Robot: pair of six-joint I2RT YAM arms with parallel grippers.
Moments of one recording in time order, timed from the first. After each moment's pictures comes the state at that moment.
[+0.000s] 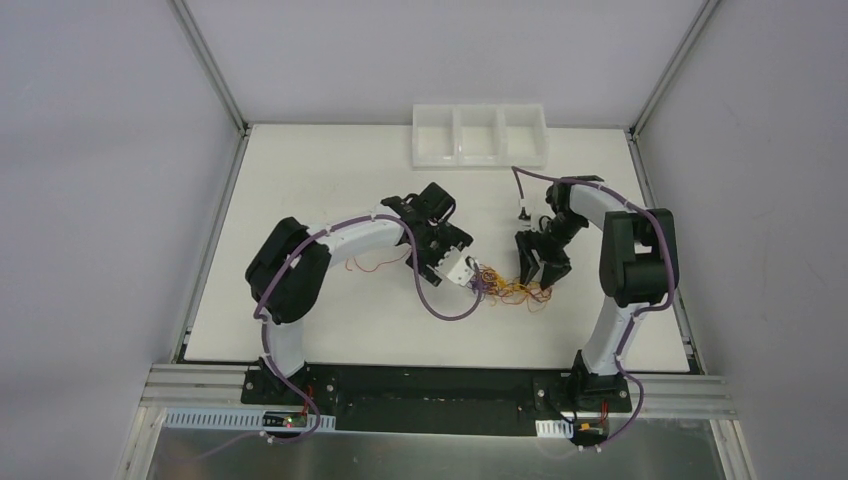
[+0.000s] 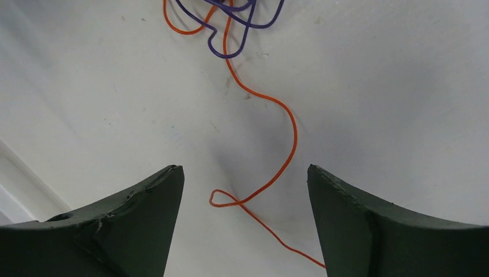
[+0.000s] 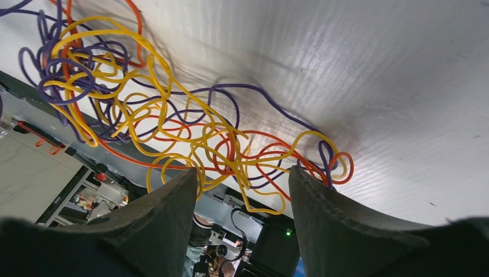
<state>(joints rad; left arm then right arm) -0.76 1.86 1.34 -0.61 0.37 1.46 0.11 1.90 1.26 -1.20 -0.42 -0.18</state>
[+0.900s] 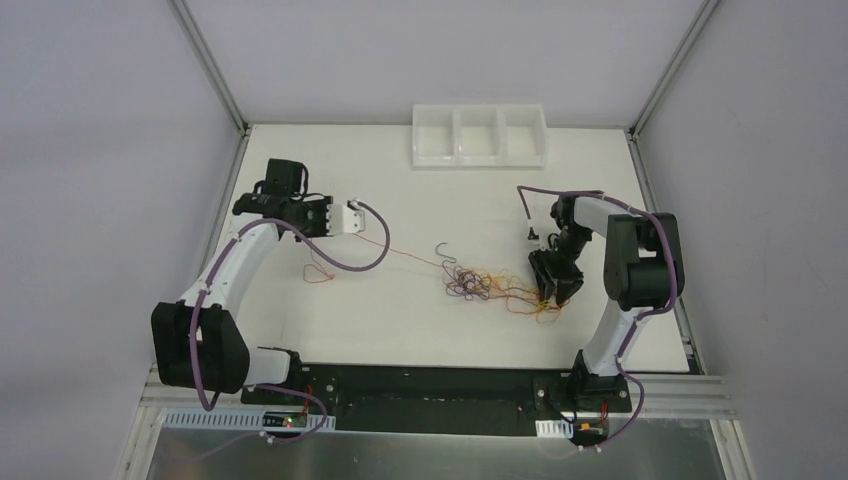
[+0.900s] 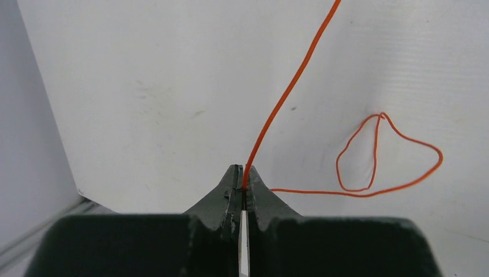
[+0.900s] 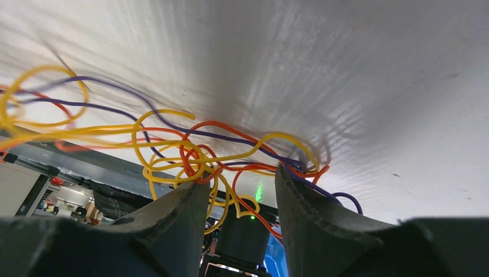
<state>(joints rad) -0.12 1.32 1.06 -0.75 0.34 1.41 0.08 1.87 1.12 -1.16 -0.21 -0.22</state>
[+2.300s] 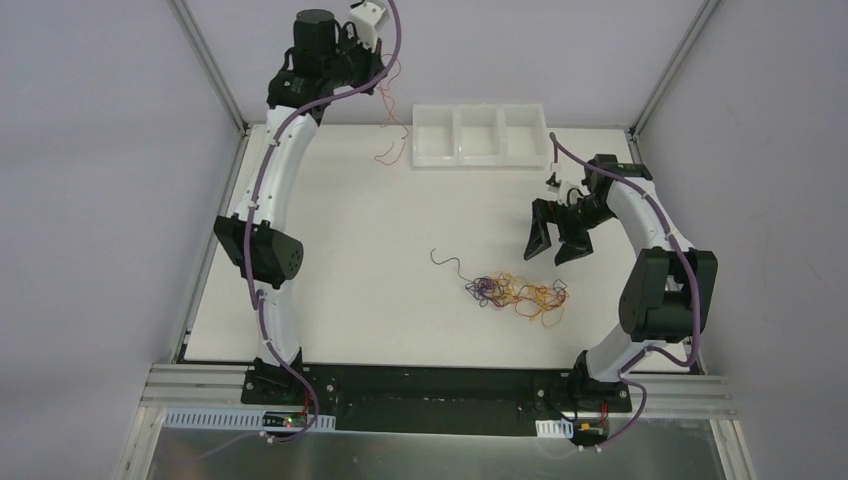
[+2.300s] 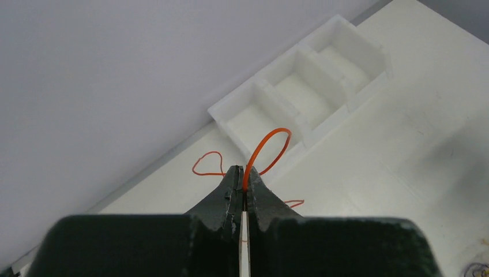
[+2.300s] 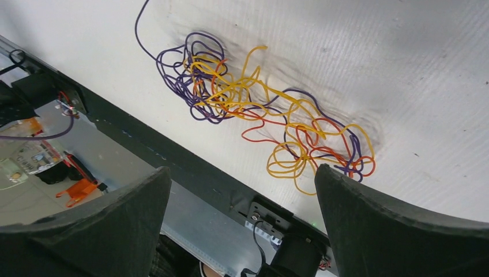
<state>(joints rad) -0.23 2.01 2.40 -0.68 0.38 0.19 0.00 1.64 1.33 -1.24 -0.53 -0.18</state>
